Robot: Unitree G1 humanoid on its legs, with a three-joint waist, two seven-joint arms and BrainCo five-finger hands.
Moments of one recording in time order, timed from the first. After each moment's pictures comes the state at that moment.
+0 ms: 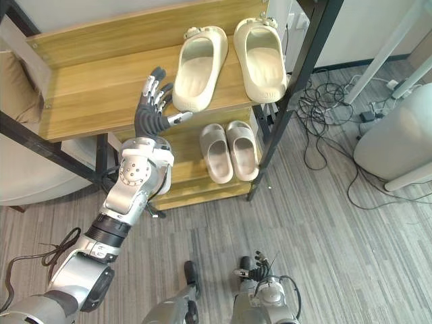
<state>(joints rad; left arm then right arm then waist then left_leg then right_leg) -0.66 0.19 -0.27 0.25 -0.31 -0.16 0.30 0.00 -0.11 0.09 0.82 -0.08 -0.05 -0.17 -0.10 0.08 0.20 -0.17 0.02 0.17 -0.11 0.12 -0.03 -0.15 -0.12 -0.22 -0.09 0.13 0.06</state>
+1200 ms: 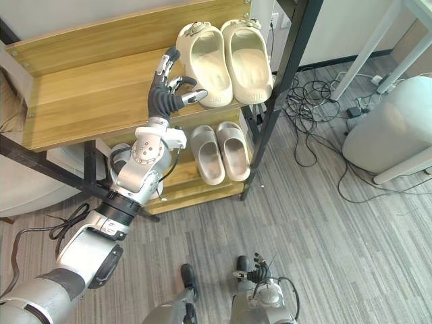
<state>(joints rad) -0.88 0.18 -0.30 0.42 -0.35 -0.14 0.32 0.00 -0.10 0.10 0.84 -0.08 -0.05 -0.18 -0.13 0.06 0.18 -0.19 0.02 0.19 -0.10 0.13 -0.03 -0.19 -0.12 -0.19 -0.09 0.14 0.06</state>
